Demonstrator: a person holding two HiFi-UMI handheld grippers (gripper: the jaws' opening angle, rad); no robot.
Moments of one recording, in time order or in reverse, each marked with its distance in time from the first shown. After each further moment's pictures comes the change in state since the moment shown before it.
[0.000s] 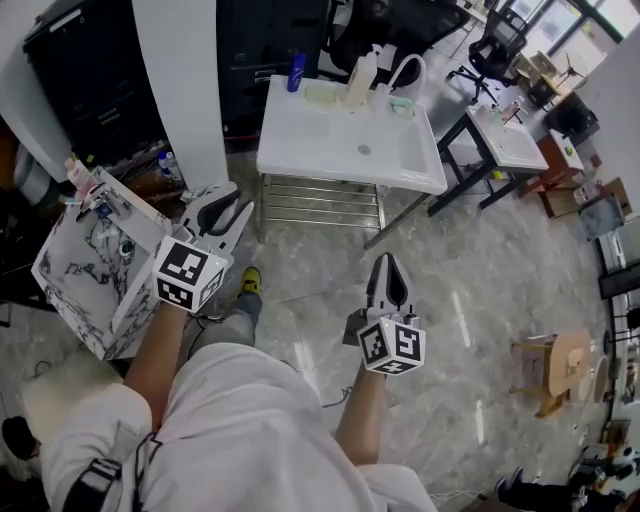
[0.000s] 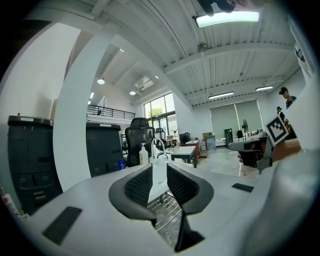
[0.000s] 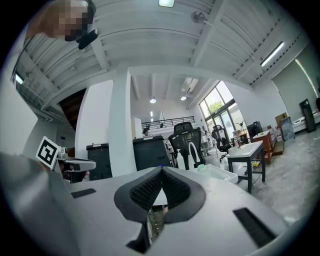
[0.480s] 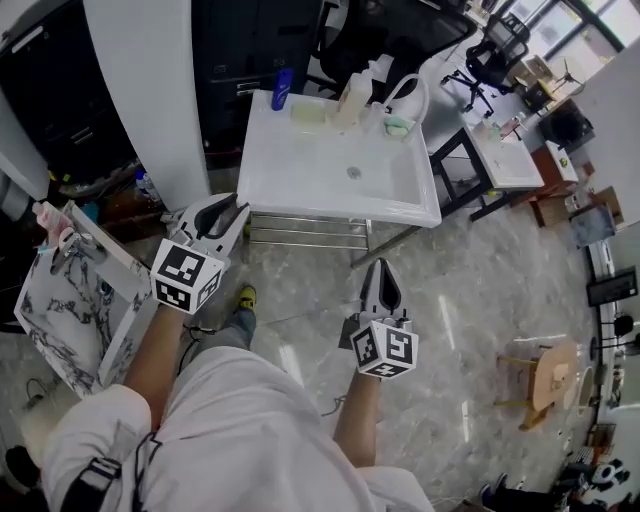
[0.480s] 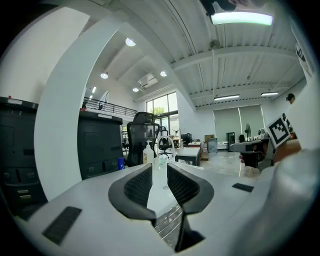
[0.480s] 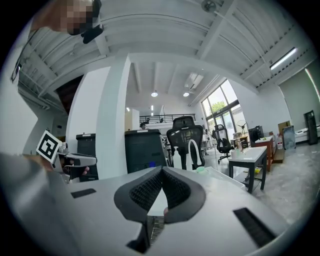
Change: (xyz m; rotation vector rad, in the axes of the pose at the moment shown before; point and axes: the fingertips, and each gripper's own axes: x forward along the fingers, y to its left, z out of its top) left arm 0.143 0.088 -0.007 -0.061 0.011 -0.016; right arm 0.156 -0.039 0.001 -0.080 0.059 -0.030
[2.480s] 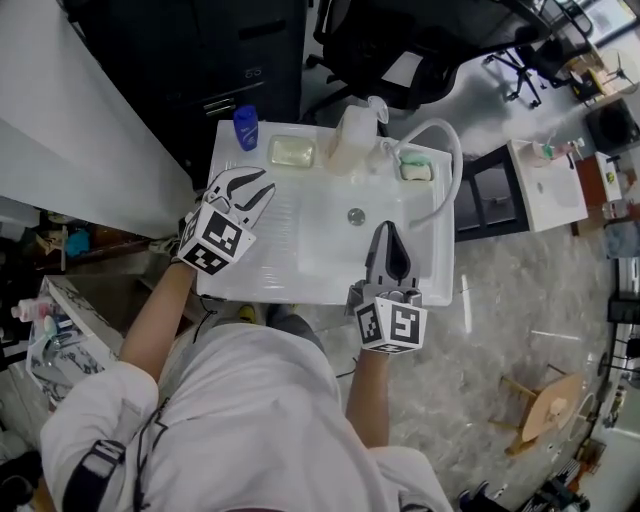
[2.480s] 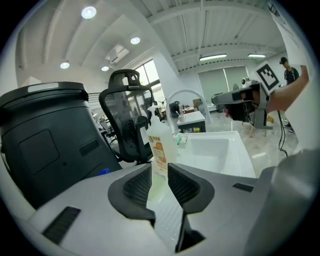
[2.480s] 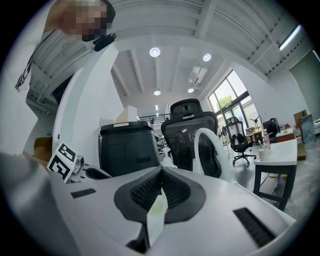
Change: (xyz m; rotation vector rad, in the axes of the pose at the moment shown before) left arm 0.419 0.146 -0.035 0.327 0.314 -0.112; right arm 0.409 -0.132 0.026 0.022 -0.015 0.107
